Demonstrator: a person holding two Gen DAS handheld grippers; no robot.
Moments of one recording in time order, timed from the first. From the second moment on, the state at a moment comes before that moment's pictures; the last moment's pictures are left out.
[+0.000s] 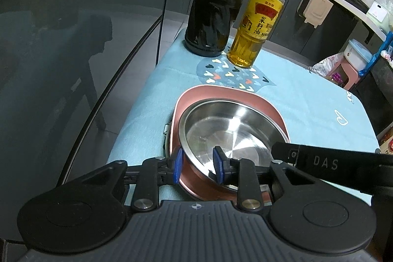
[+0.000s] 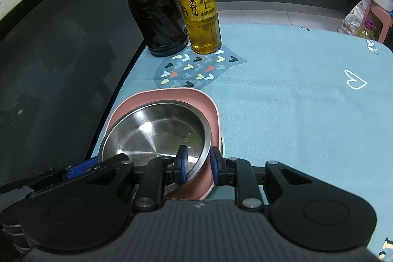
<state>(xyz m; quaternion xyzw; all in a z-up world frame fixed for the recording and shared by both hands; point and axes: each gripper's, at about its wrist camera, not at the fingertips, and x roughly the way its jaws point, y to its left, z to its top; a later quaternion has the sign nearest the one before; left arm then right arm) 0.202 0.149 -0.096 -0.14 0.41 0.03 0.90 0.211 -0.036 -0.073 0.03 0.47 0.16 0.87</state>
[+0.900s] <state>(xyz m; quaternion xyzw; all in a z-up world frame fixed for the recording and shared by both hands) 0.187 0.155 -0.089 -0.16 0.40 0.05 0.90 0.207 -0.052 -0.071 0.06 0.49 0.14 0.86</state>
